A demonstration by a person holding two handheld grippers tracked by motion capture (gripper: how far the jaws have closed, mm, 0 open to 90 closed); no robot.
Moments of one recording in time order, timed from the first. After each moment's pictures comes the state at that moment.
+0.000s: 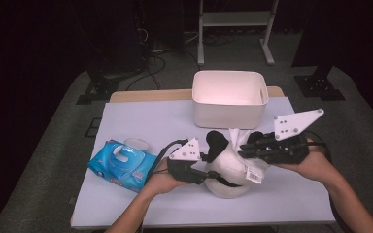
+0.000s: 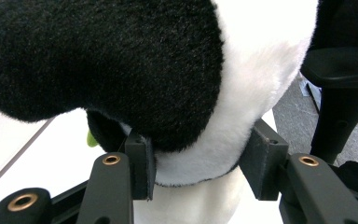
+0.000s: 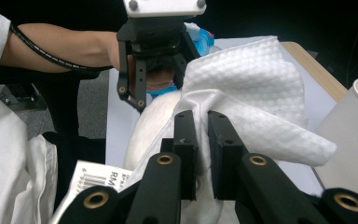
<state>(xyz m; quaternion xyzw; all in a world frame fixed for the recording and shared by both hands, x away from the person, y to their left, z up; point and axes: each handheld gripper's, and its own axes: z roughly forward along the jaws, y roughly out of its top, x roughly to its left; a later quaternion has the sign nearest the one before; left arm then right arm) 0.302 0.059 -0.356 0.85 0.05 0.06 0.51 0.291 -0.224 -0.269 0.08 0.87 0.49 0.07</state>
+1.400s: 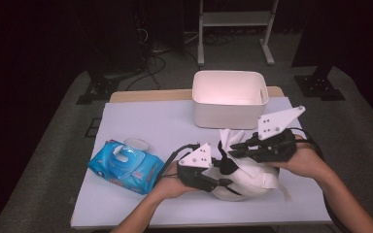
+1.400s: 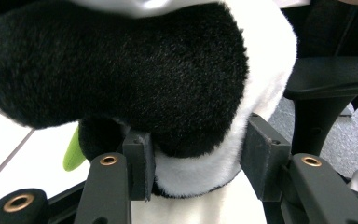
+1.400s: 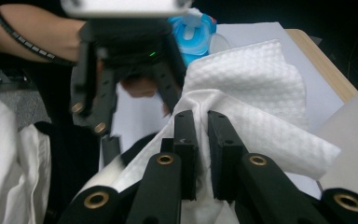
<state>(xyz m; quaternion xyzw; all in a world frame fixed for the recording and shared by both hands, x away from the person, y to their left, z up) 0.284 0.033 -0.346 0.85 0.00 0.04 0.52 0.295 -0.197 -0.262 0.07 0.89 0.45 0.08</state>
